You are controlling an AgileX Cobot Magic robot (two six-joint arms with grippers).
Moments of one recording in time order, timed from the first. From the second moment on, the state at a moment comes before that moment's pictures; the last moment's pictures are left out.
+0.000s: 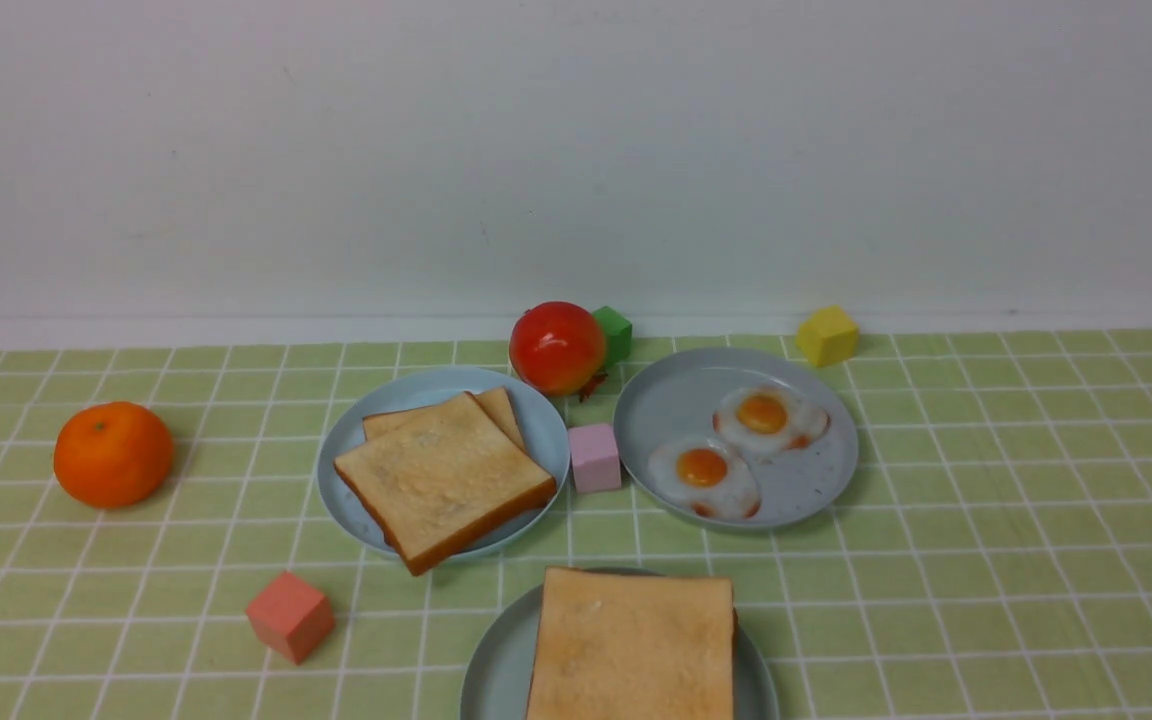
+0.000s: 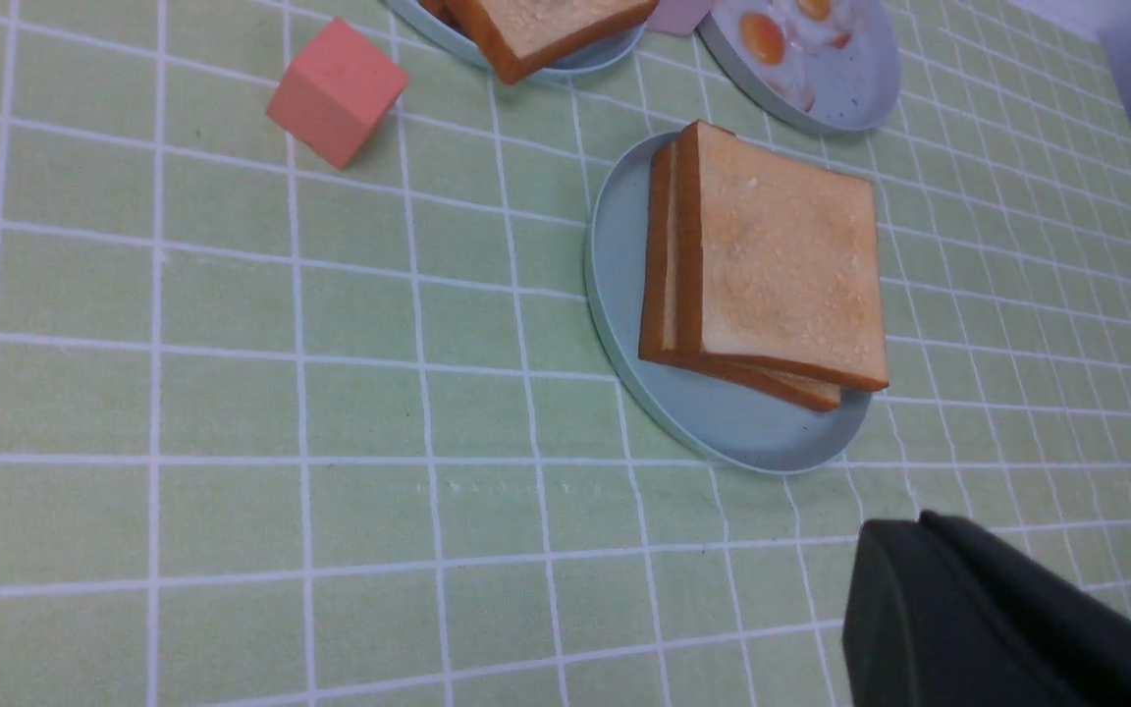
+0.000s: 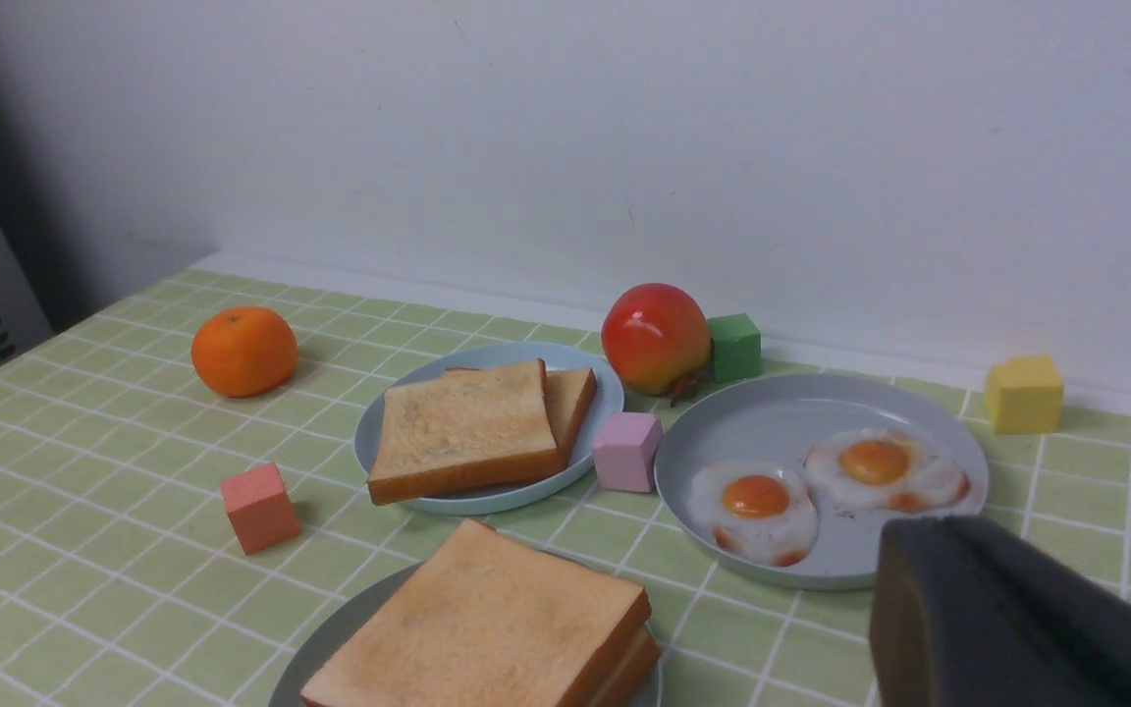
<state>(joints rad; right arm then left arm) 0.80 0.15 -0.33 -0.56 0.44 0.65 -0.28 0.23 -0.59 -0.29 1.02 -0.40</state>
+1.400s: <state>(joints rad) 0.80 0.15 -0.33 -0.56 0.44 0.65 -0.05 -0.01 0.03 0.13 0.40 -0.22</state>
